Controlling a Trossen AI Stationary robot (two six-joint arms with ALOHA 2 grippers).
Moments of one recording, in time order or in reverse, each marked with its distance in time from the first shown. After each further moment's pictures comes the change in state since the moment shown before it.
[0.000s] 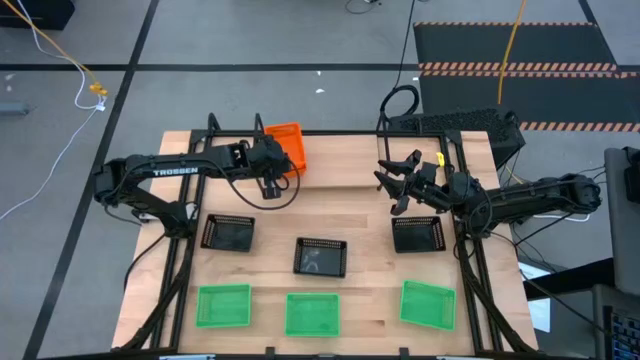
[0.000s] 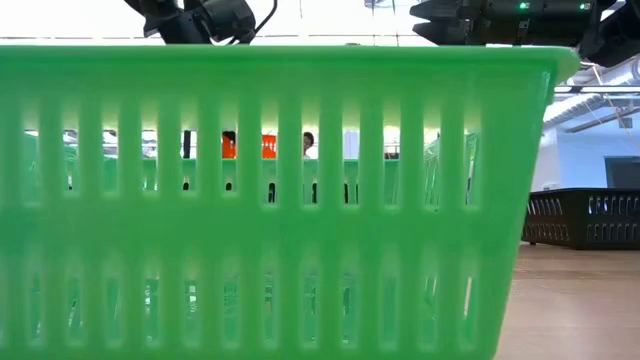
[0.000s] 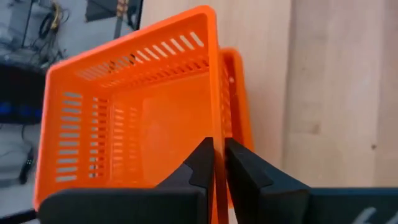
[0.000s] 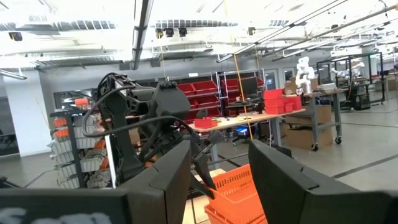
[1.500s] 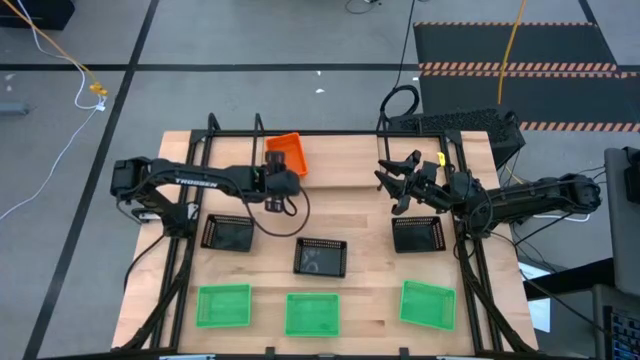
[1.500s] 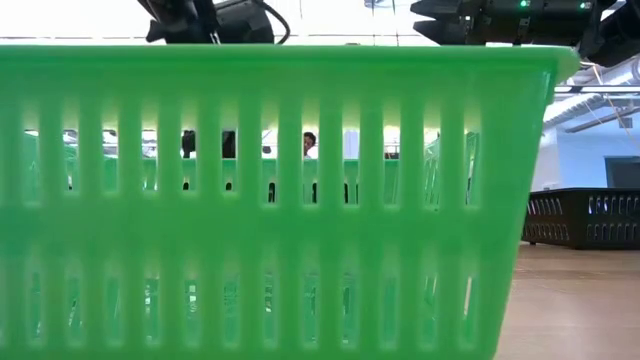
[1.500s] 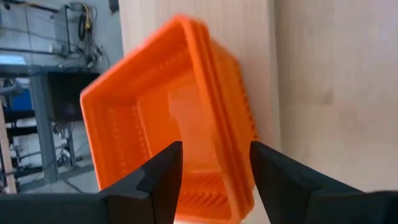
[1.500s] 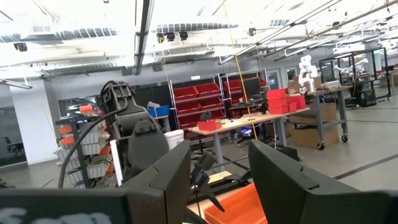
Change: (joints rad) left arm -0.187 0.157 0.000 -0.034 -0.326 0.023; right arm 0.000 0.000 0.000 0.013 -0.004 0.035
